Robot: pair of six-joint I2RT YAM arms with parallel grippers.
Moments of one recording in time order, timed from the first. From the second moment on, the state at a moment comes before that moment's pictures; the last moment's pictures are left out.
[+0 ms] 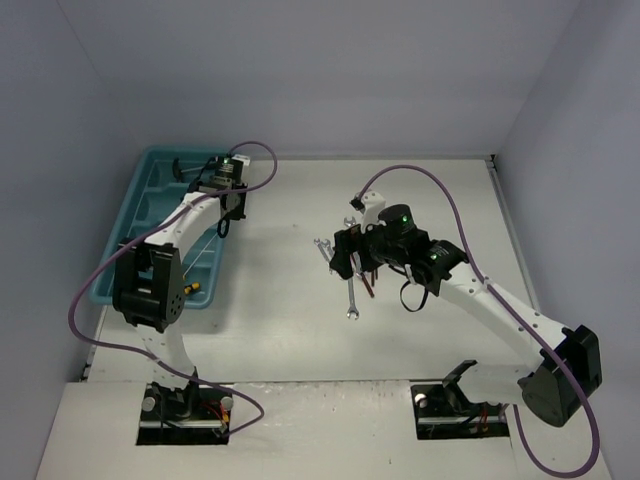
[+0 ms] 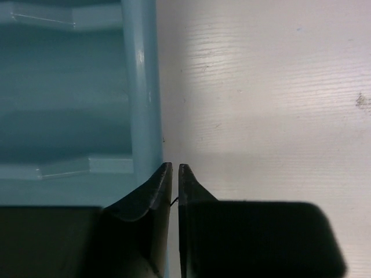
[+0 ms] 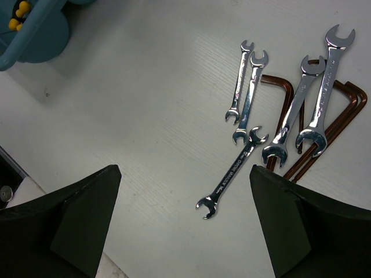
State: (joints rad) left arm -0.23 1.85 1.48 -0.52 -0.19 -0.04; right arm 0.64 1.23 0.99 -0.37 -0.17 0.20
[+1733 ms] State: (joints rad) left arm -0.24 1.11 0.89 -0.79 -0.33 -0.34; right arm 0.64 1.12 0.94 -0.37 -0.17 0.21
